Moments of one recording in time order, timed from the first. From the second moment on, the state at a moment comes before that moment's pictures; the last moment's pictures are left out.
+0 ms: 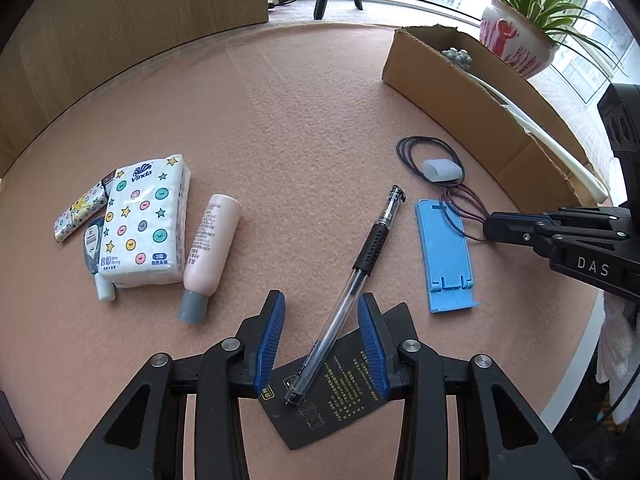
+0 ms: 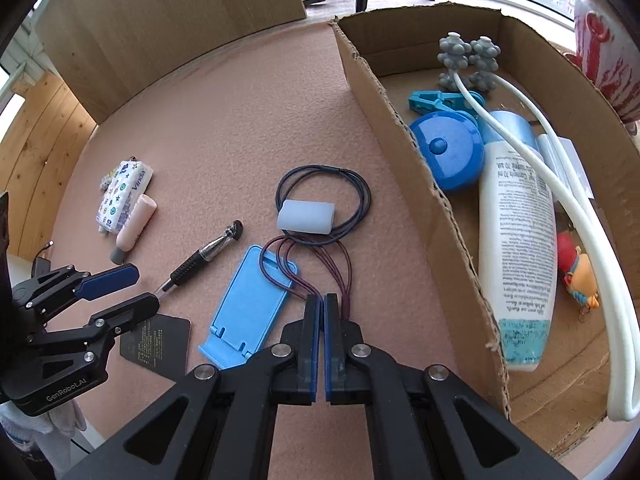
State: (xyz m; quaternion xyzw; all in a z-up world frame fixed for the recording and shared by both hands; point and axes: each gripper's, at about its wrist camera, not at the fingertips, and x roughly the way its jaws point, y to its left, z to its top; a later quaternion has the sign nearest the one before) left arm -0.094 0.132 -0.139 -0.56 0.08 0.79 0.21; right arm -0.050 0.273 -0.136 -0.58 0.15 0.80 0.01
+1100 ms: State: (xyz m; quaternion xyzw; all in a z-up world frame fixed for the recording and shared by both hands) left arm -0.116 0.106 -0.081 -0.53 -0.07 0.82 0.21; right arm -0.024 0.306 -0.032 -0.47 0.20 0.86 -0.01
